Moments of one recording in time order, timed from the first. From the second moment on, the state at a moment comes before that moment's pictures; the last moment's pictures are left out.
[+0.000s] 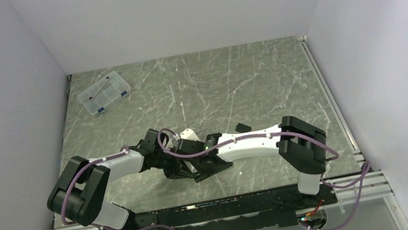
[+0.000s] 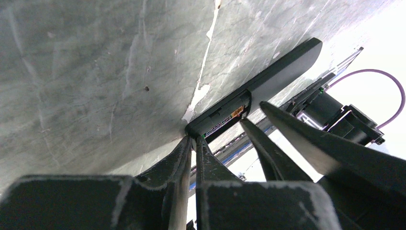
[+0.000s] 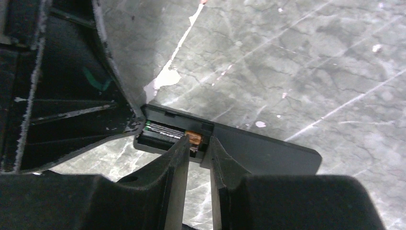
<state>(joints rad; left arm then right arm) -0.54 1.49 0.54 -0.16 0.59 -0.89 1.18 1.78 1.17 -0.59 0.27 0.56</state>
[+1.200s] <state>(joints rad) -0.54 1.54 0.71 -0.31 0.53 -0.82 1.12 1.29 0.65 -0.35 0.18 0.69</state>
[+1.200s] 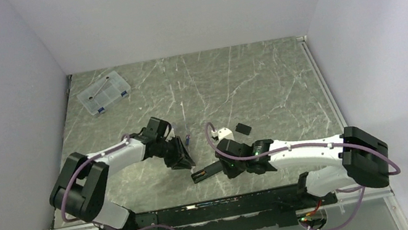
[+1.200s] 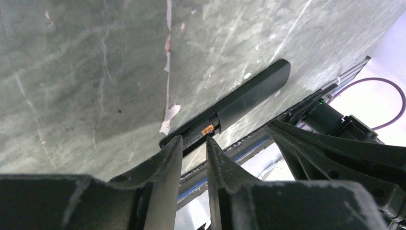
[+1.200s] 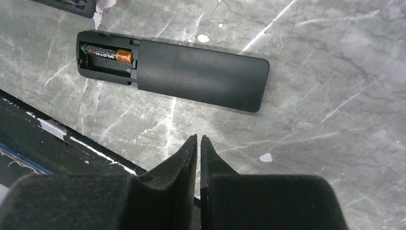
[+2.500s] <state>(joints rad) -0.68 1.49 0.59 -0.23 0.53 -0.89 1.06 1.57 0.80 -0.26 0.12 0.60</state>
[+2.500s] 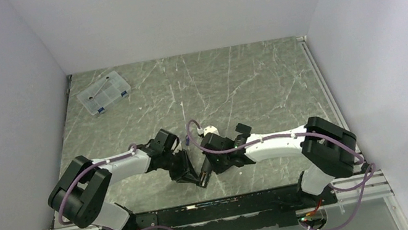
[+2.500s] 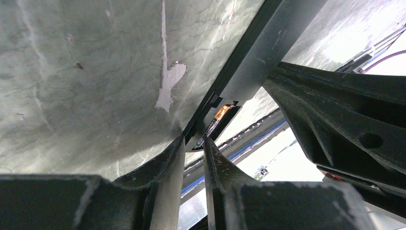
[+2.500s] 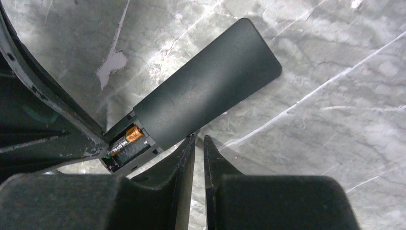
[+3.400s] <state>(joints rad) -0.81 1.62 0.69 -0.12 0.51 -0.96 1.00 1.45 0.84 -0.42 0.13 0.51</state>
